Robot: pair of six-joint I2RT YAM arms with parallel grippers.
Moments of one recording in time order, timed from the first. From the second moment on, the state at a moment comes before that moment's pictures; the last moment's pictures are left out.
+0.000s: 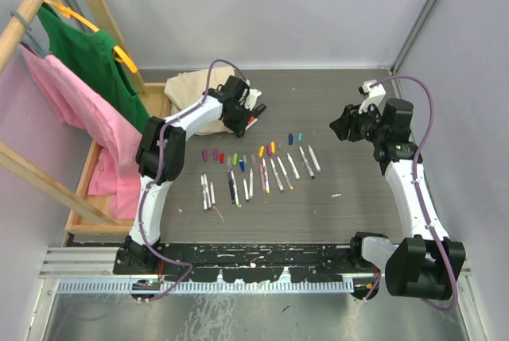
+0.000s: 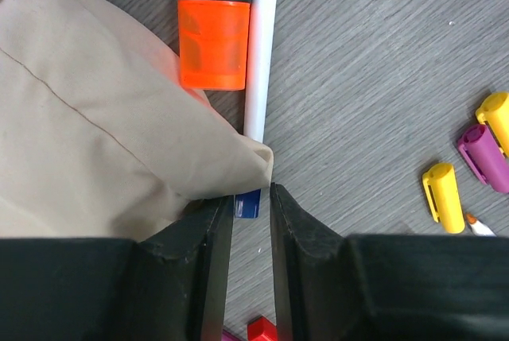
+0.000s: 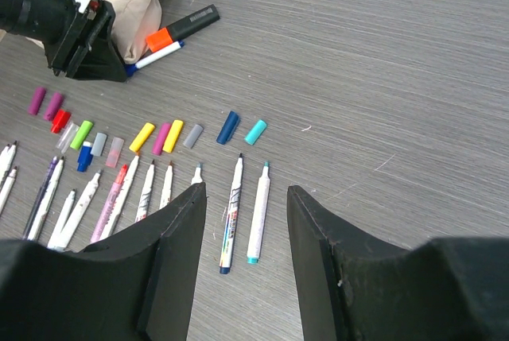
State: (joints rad) left arm -0.50 2.26 1.85 -0.66 0.14 0.12; right arm -0.11 1.10 0.89 -0.24 -0.55 -0.04
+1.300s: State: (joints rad) left arm -0.59 1.87 1.60 -0.58 0.17 0.03; right arm -0.11 1.10 0.87 -0.24 -0.77 -0.12
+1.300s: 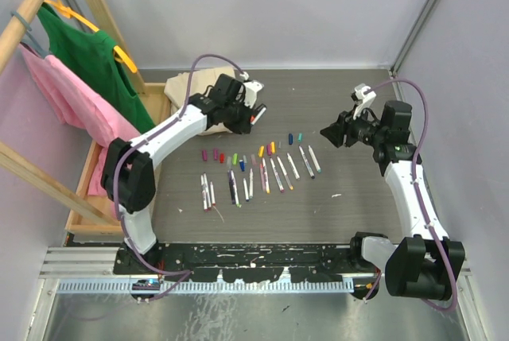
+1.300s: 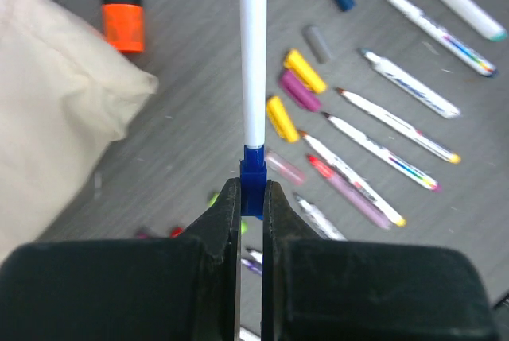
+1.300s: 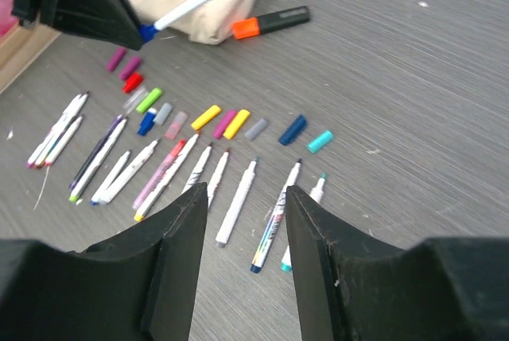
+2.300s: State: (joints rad) left arm -0.83 1.72 1.31 -0.53 0.55 -0.06; right arm 0.29 0.99 0.74 -0.62 -0.89 -1.34
